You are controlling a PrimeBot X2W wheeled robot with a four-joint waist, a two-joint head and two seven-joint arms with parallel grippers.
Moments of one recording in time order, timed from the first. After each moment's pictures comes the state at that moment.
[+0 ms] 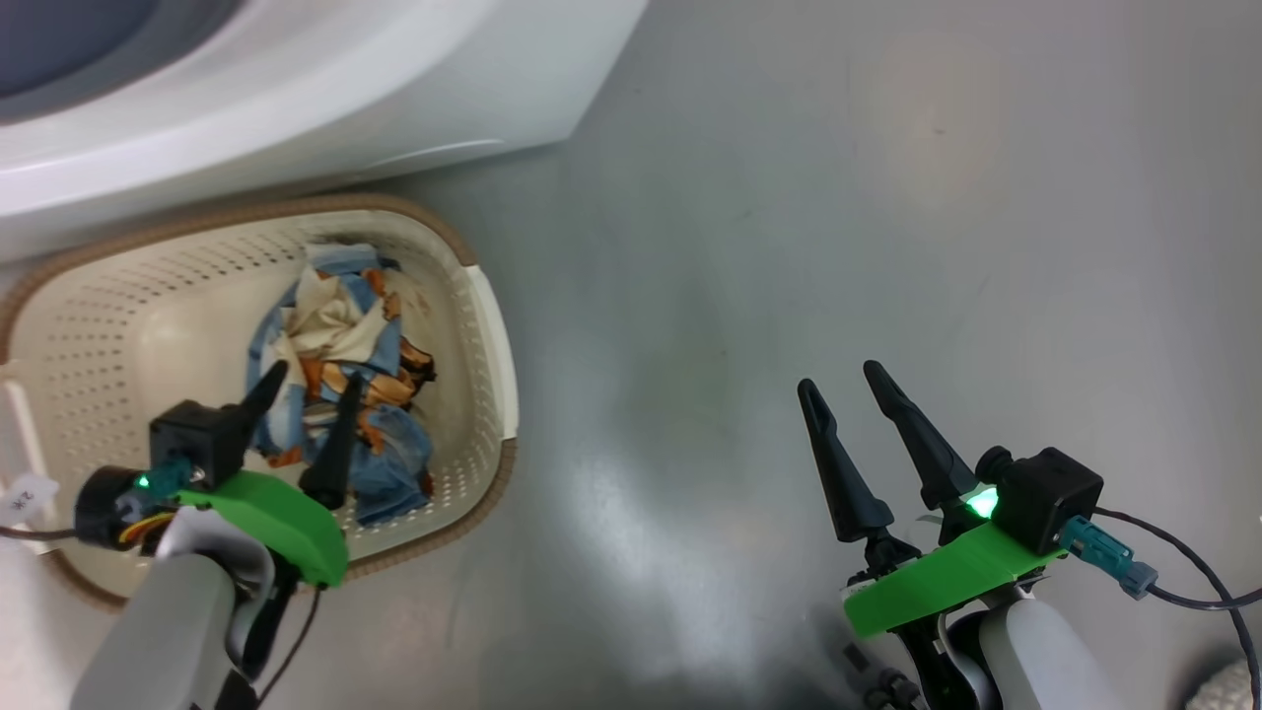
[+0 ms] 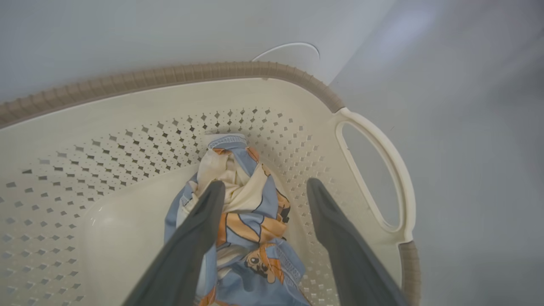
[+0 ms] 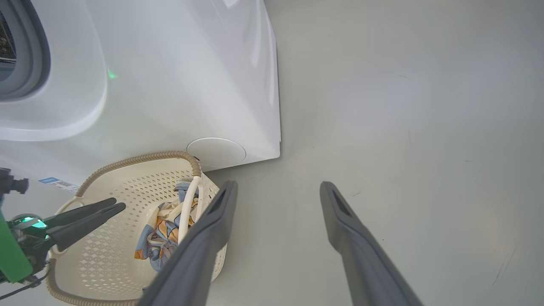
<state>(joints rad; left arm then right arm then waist) -0.52 0.24 -0.33 0.62 -0.36 -0.13 -0.26 -0.24 -0.05 0.22 0.17 0.38 0.12 -0.25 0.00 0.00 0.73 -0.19</state>
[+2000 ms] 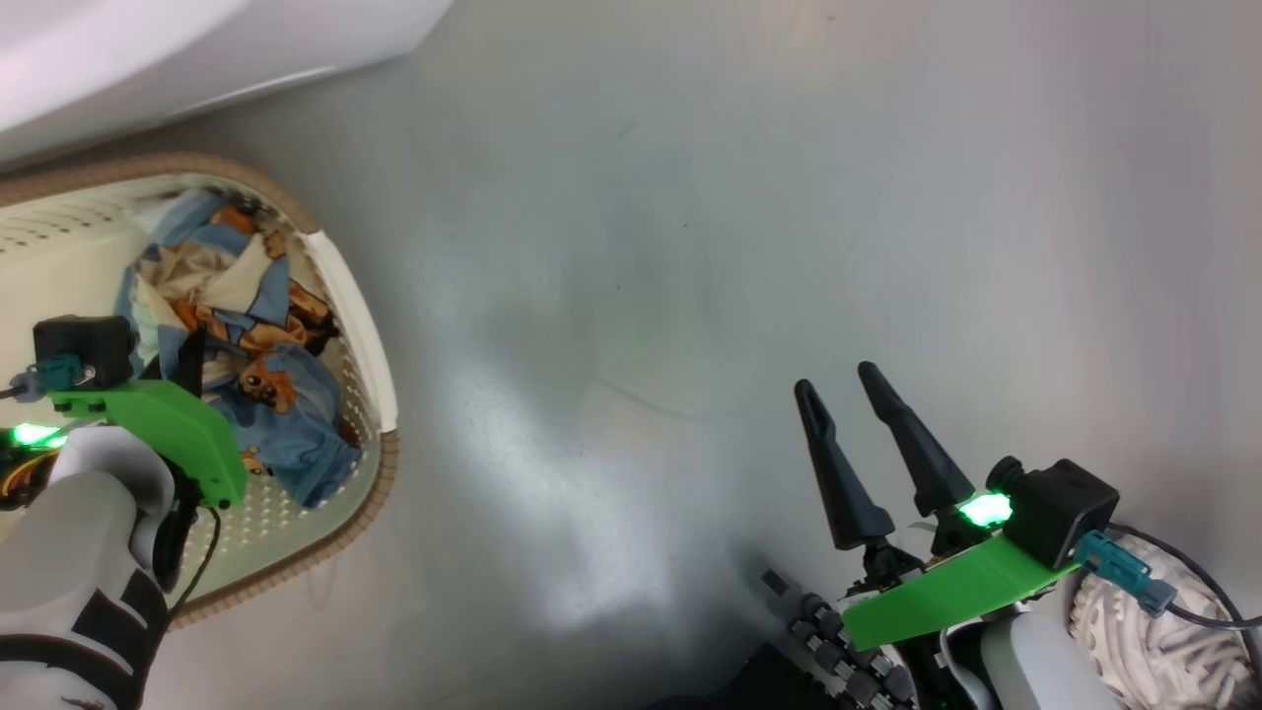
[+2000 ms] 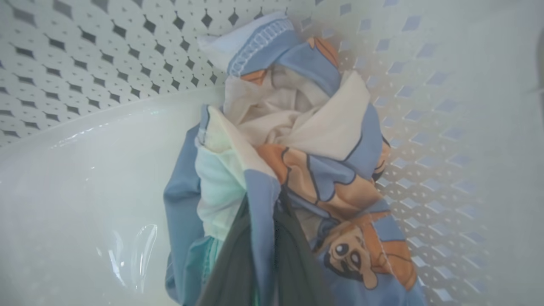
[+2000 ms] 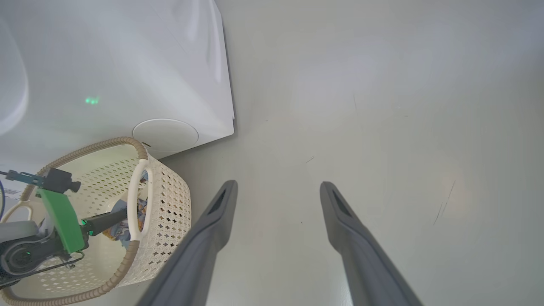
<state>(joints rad) -0.84 0.33 -0.61 1.05 -0.66 -0.13 -0.22 -0.20 -0.04 0.24 0.09 0.44 0.12 -0.25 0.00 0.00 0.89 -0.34</state>
